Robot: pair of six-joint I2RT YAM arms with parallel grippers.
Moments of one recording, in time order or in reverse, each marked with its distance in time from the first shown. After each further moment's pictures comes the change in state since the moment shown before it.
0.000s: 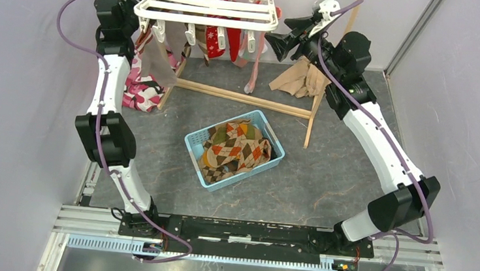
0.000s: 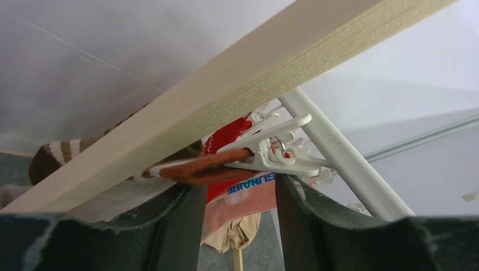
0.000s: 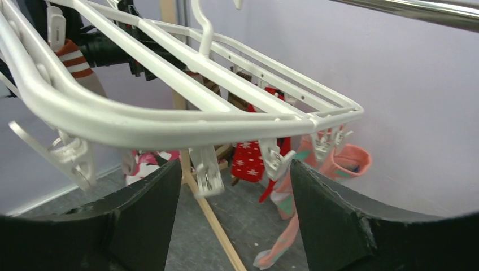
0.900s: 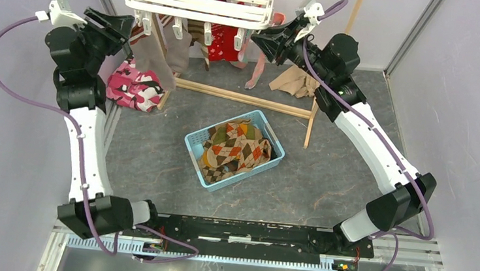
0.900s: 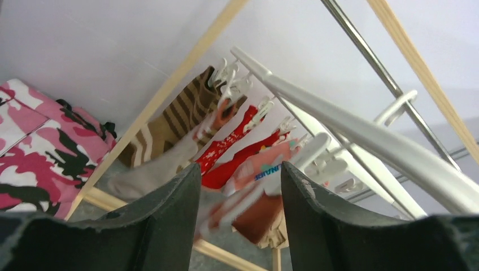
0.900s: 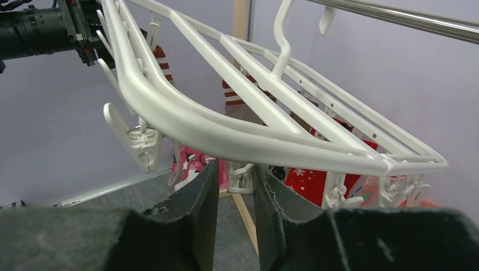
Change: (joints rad) left arm 0.166 -0.605 -0.389 -0.179 -0.098 0.163; right arm 0.095 0.040 0.045 0.043 -0.103 0.061
